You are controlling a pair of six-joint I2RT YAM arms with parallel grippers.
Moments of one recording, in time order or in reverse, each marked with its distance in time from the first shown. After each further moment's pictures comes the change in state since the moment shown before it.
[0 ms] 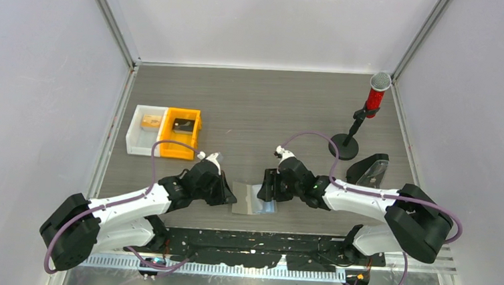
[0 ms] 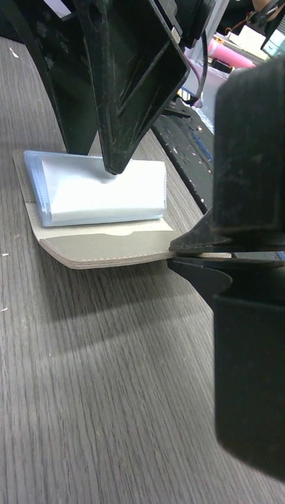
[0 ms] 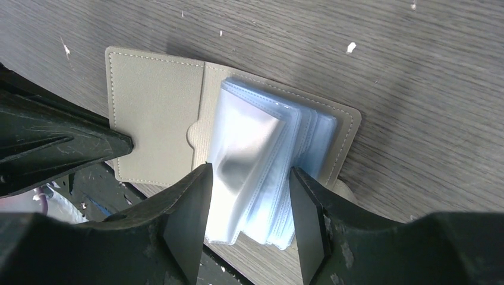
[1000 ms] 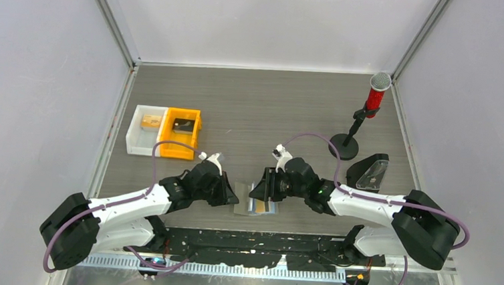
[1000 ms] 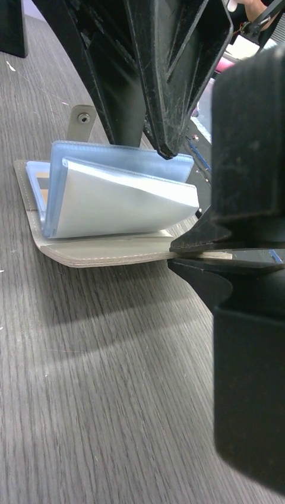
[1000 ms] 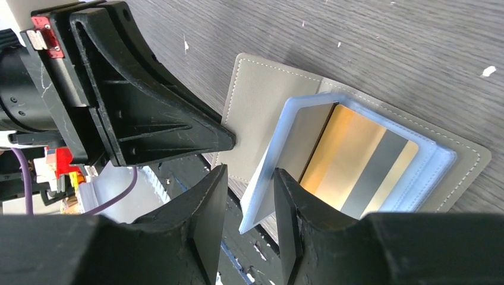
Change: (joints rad) left arm -0.019 0.001 0.000 0.021 0.000 -0.024; right arm 0.001 -0.069 -0.068 0.230 -0.179 0.091
